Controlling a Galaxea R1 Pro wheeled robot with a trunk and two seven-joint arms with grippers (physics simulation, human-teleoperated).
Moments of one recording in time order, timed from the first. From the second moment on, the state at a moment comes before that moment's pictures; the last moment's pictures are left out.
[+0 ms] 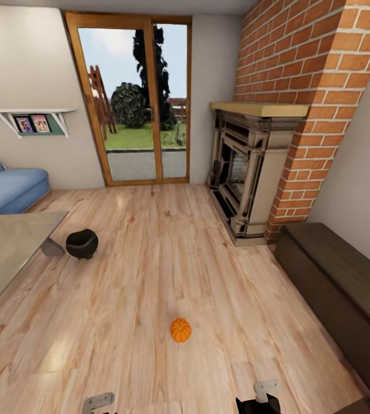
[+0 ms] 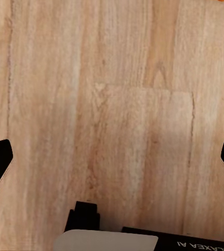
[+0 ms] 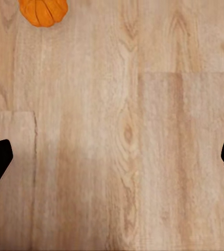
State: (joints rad) left arm -0.48 0.04 -0.71 0.05 0.92 -0.14 -0.09; right arm -0.49 0.00 -0.28 0.01 0.37 -0.27 0.04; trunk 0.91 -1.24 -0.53
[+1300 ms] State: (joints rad) left arm -0.48 0.04 -0.71 0.05 0.92 -0.14 -0.09; right arm -0.49 0.00 -0.28 0.01 0.37 -0.27 0.04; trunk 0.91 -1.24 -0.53
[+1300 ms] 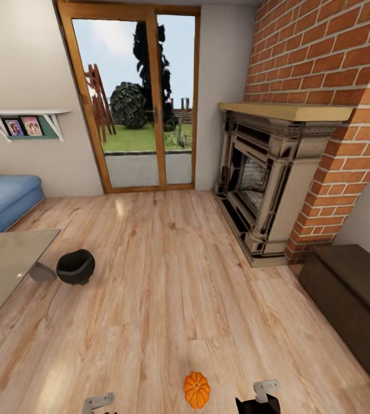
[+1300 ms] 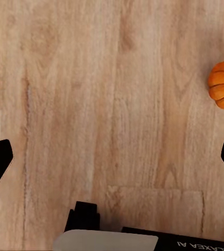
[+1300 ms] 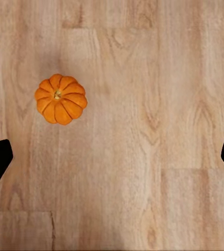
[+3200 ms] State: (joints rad) left arm -0.82 0.15 -0.14 -0.92 0.92 0.82 -0.83; right arm -0.76 0.11 -0.28 0.01 0.37 0.11 0.33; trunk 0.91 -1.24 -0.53
